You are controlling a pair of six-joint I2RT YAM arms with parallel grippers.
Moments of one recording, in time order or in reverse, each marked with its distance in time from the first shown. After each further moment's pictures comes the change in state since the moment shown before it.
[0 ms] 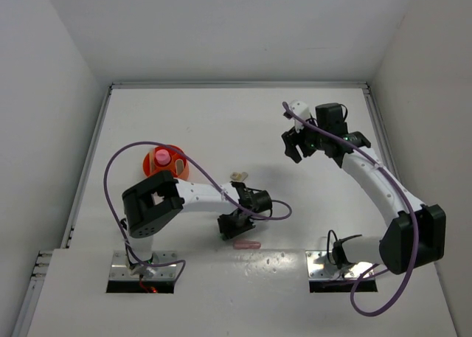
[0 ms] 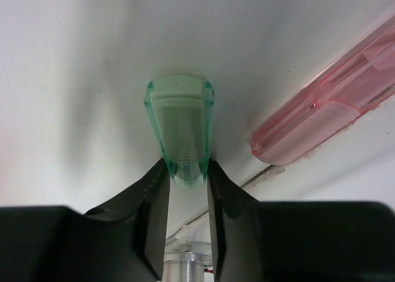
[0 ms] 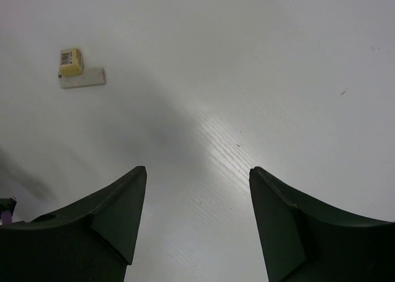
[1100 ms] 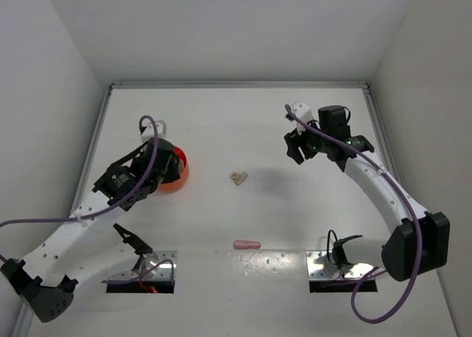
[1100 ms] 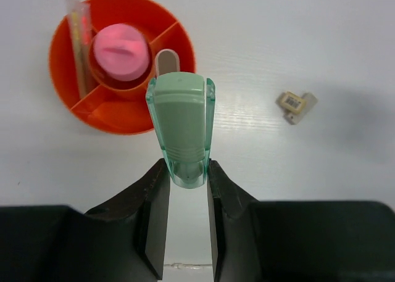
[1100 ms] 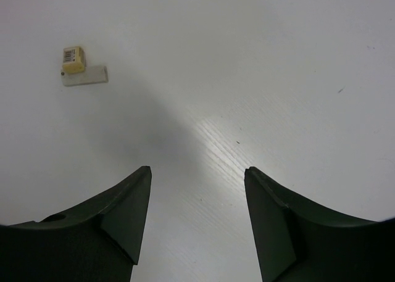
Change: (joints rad) left arm 0.533 -0.945 -0.119 -0.003 -0.435 -0.545; right arm -0.005 -0.047 -0.028 0.001 -0.006 -0.003
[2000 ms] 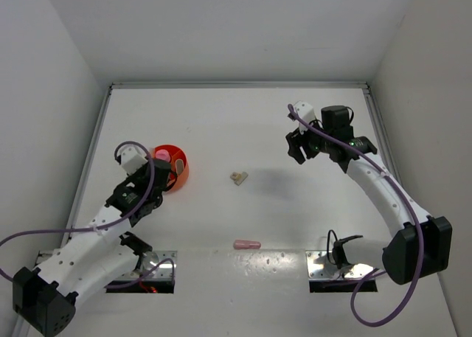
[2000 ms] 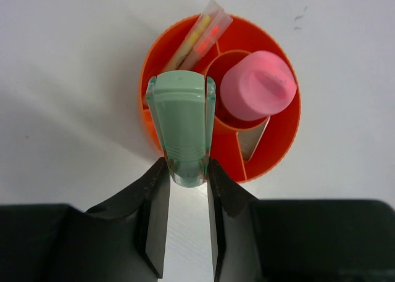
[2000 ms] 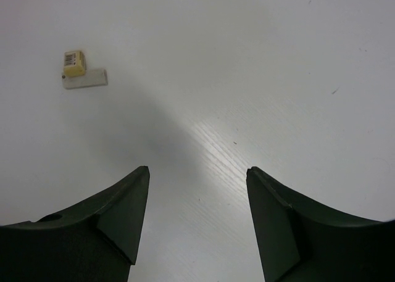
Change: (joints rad) left arm 0.126 -0.145 -0.414 0.251 -0.293 -0.367; right arm -0.012 -0.023 -0.002 0.000 -0.010 0.000
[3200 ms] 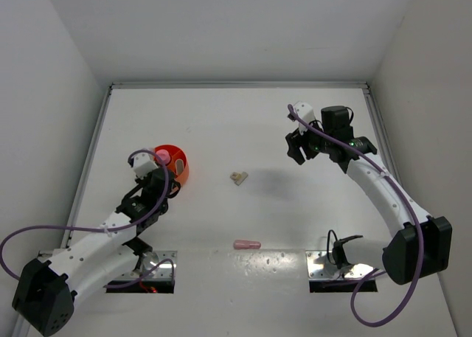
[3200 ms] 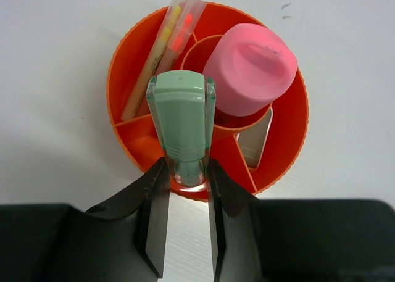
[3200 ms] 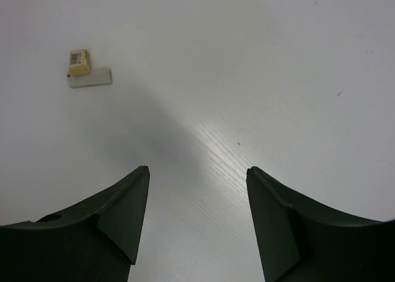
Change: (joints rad) left arm -0.032 0.021 -0.221 0.402 -0.024 0.216; right arm 0.000 -0.002 -0.005 -0.001 -0.016 -0.001
